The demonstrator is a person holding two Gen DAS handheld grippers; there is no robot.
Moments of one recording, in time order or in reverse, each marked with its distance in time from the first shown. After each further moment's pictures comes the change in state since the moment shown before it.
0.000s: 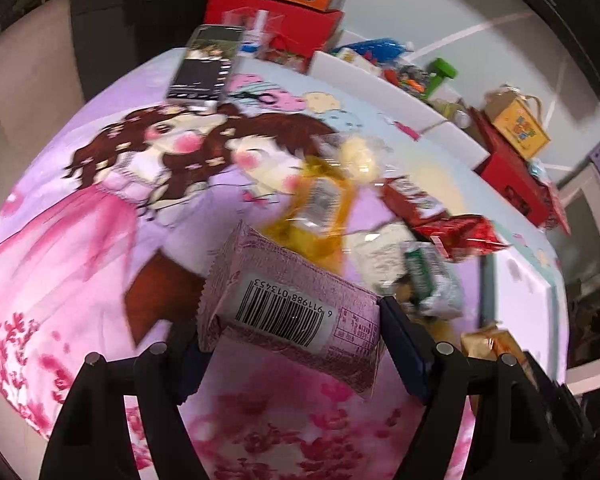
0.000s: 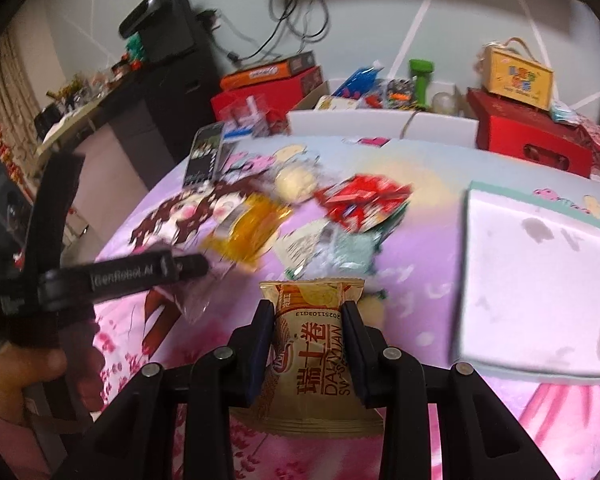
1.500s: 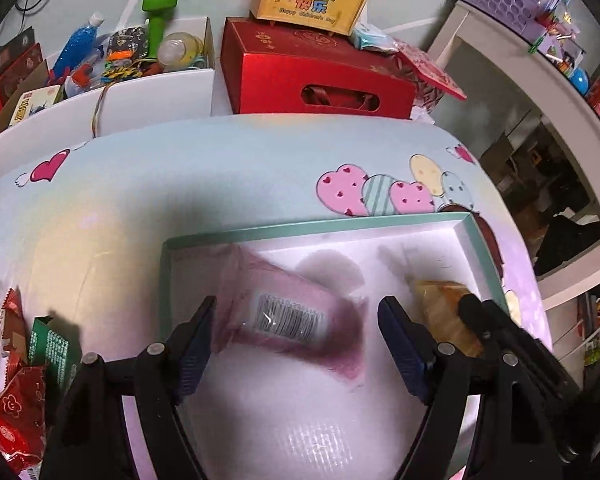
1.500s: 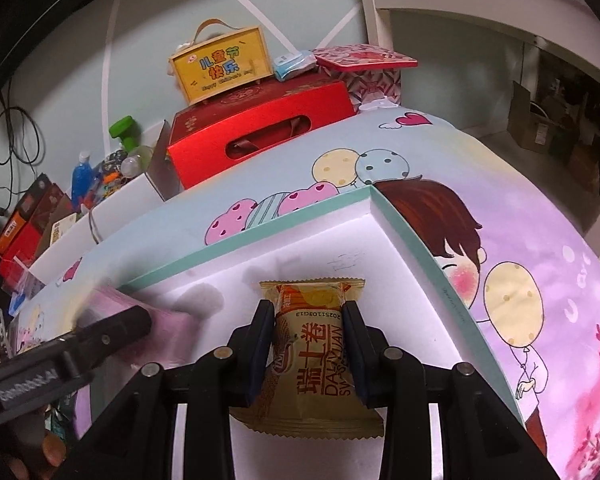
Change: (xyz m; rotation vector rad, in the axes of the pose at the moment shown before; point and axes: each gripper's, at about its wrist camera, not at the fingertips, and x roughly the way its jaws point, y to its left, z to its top) left arm 0.141 -0.329 0.011 0.542 0.160 -0.236; right arm 0.000 -0.296 0.025 0.539 -0.090 -0.498
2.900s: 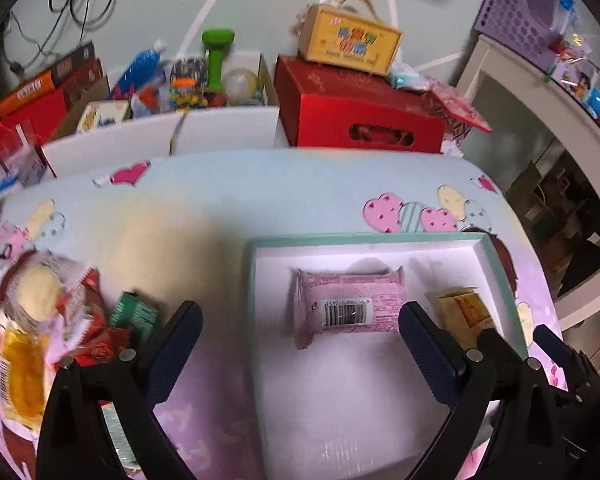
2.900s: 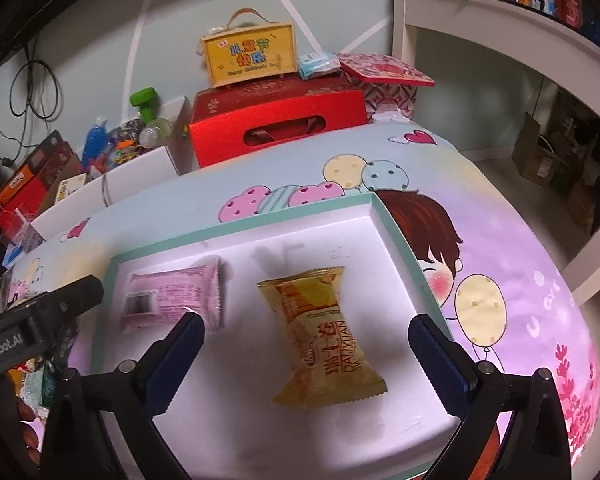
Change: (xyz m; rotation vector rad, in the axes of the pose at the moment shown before) left arm -0.065 0.016 -0.020 -0.039 -0.134 0.130; right arm -0.033 0.015 -0.006 -0.151 0.022 -0.018
